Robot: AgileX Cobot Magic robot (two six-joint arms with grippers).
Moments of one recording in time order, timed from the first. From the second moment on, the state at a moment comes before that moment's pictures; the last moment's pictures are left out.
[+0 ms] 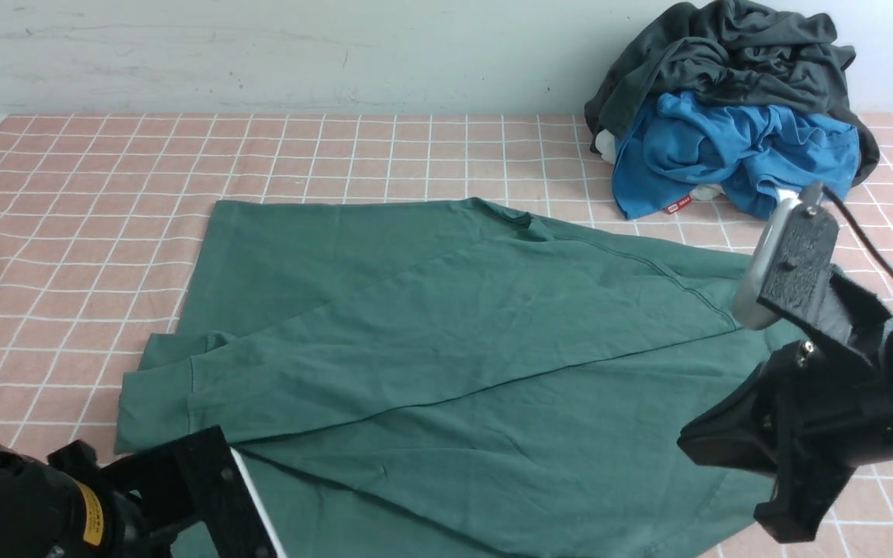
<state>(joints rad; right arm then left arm) 0.30 1.23 -0.80 0.59 0.87 -1.03 -0.48 1.17 -0.56 0.07 0.76 0.42</state>
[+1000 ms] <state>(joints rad) 0.30 1.66 -0.81 -0.20 0.74 -1.04 -0.48 1.17 -0.56 0.19 0.76 -0.01</state>
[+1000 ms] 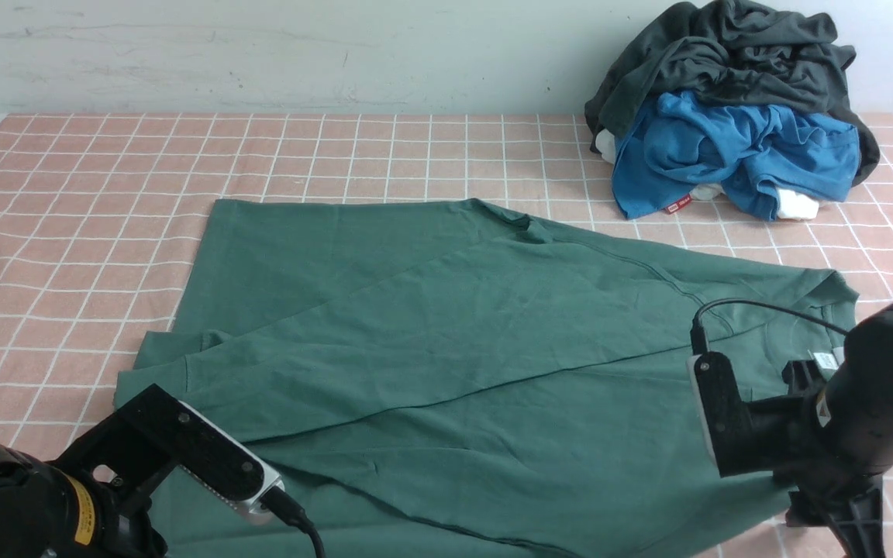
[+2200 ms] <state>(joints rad) 0.24 2.00 -1.49 -0.50 0.57 -0.32 -0.13 1.97 -1.61 0.29 0.70 -0.01</state>
